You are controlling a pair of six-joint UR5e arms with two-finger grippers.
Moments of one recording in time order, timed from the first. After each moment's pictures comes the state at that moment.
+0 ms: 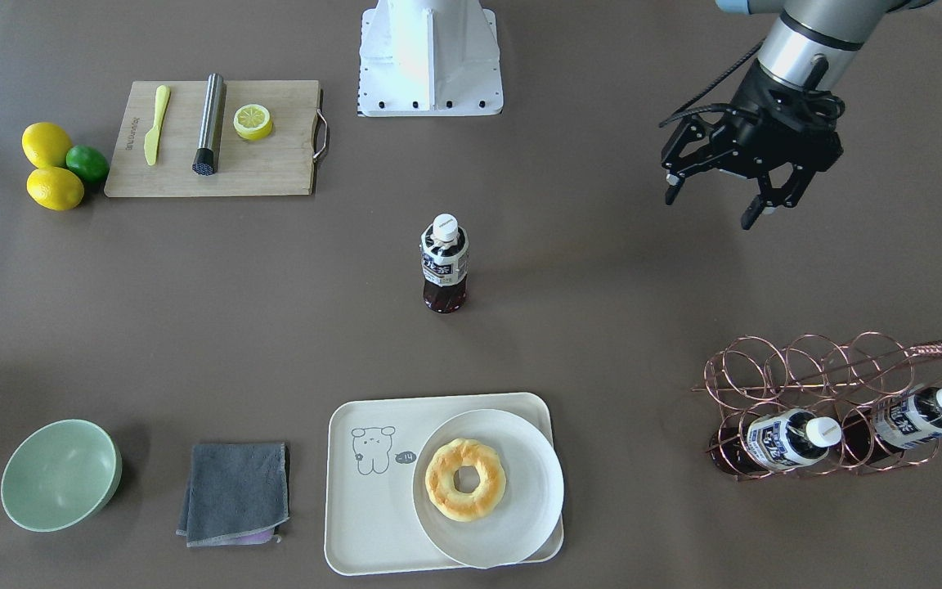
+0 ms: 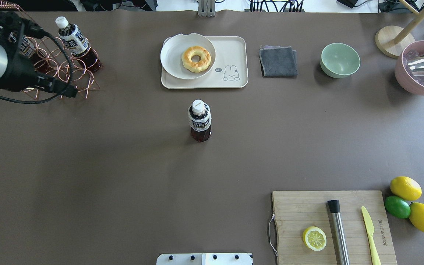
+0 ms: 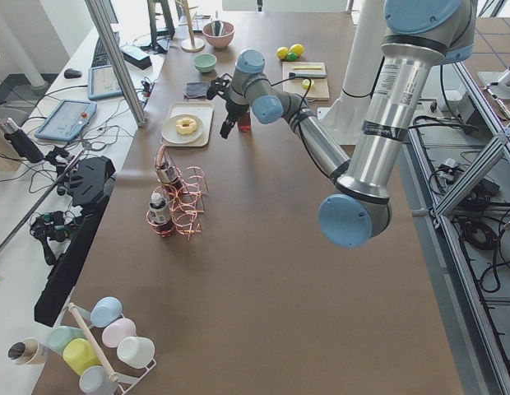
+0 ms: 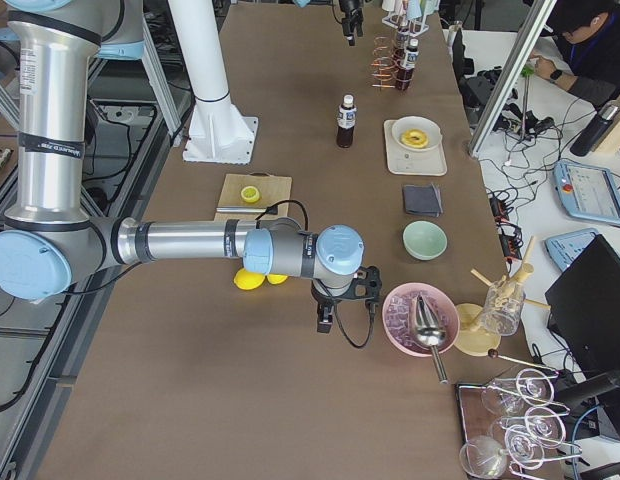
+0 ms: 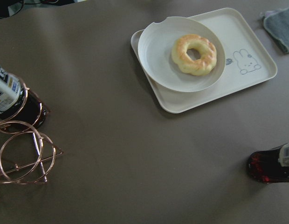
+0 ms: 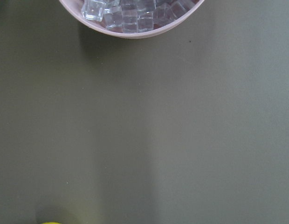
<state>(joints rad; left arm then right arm) -0.93 -1.80 -2.09 -1.72 -2.02 -0.66 1.54 -1.70 1.76 -1.68 2.45 0.02</state>
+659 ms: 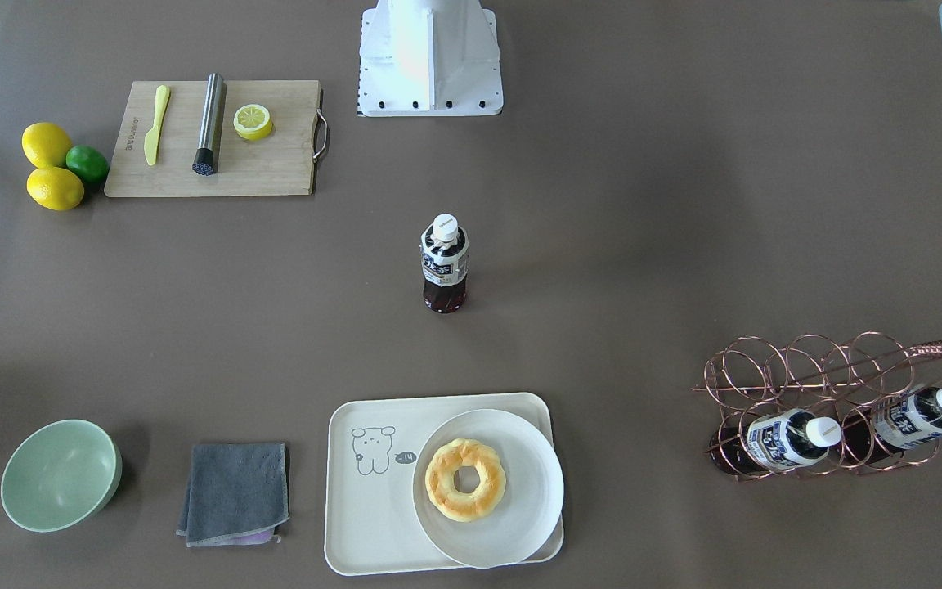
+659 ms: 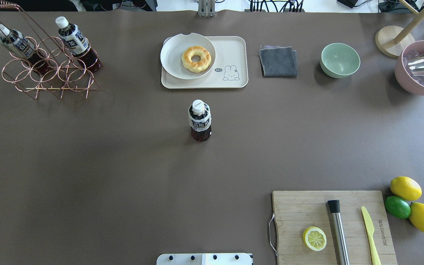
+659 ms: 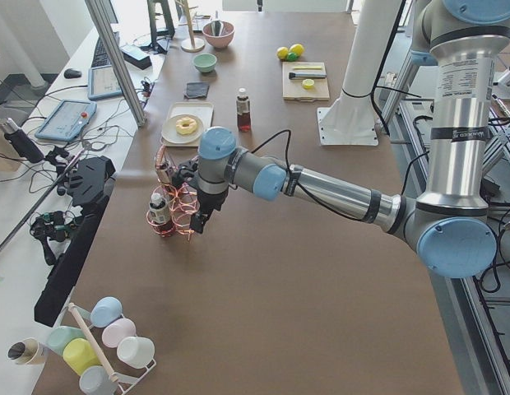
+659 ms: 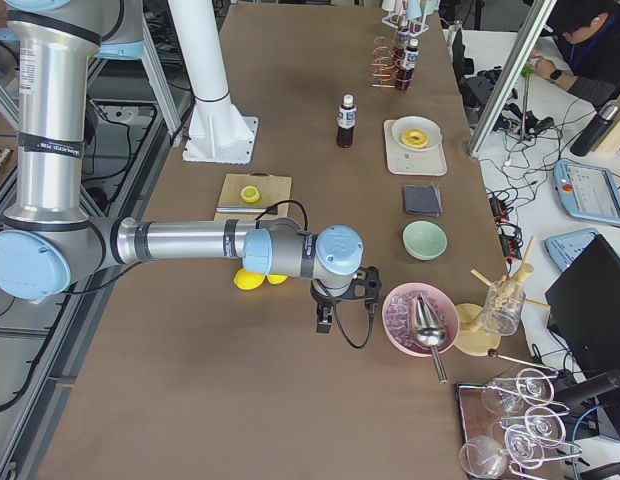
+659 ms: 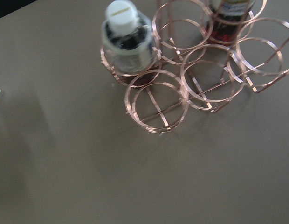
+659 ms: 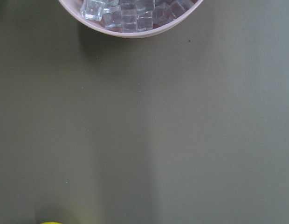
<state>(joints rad) -1.41 -1.57 -1.86 -1.71 -2.25 0.05 1.54 -1.70 1.76 -1.68 2.45 0.02</state>
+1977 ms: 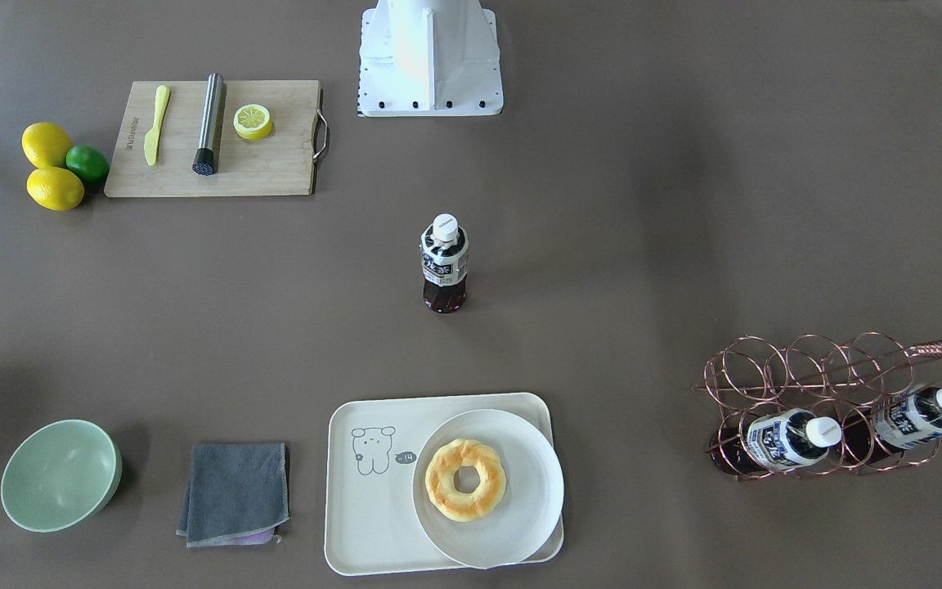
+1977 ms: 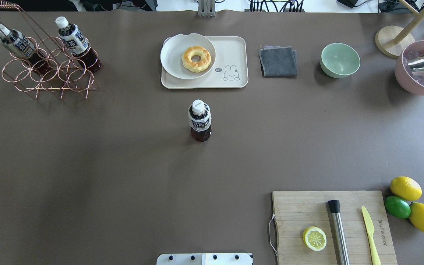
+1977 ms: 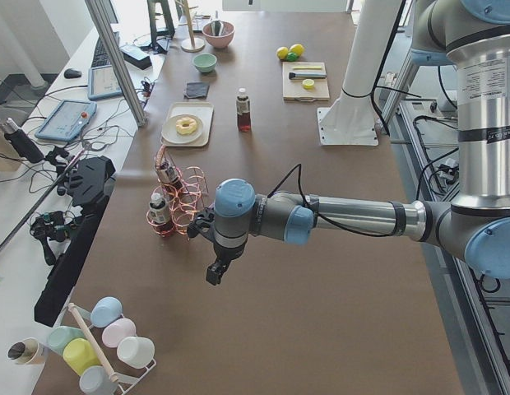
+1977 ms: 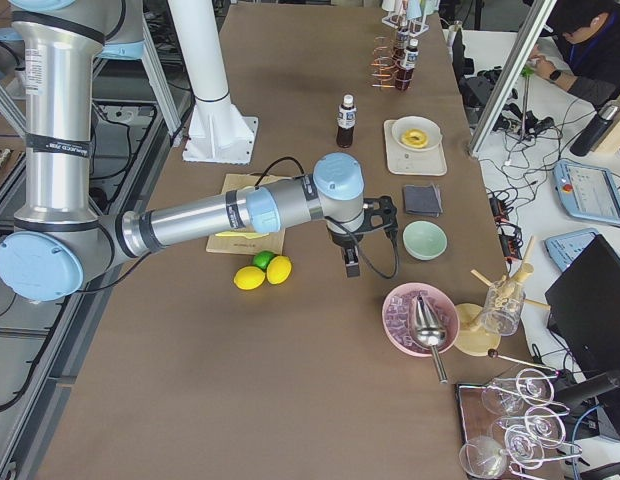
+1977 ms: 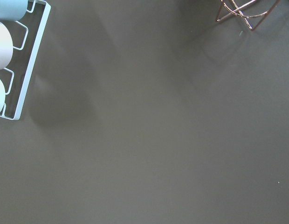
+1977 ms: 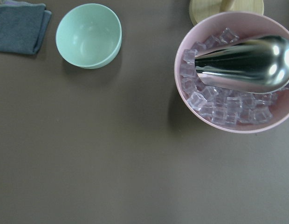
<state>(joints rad) -1.54 -1.43 -1.76 -1.74 -2.28 0.33 1.49 -1.66 1.96 -1.48 2.44 0.16</state>
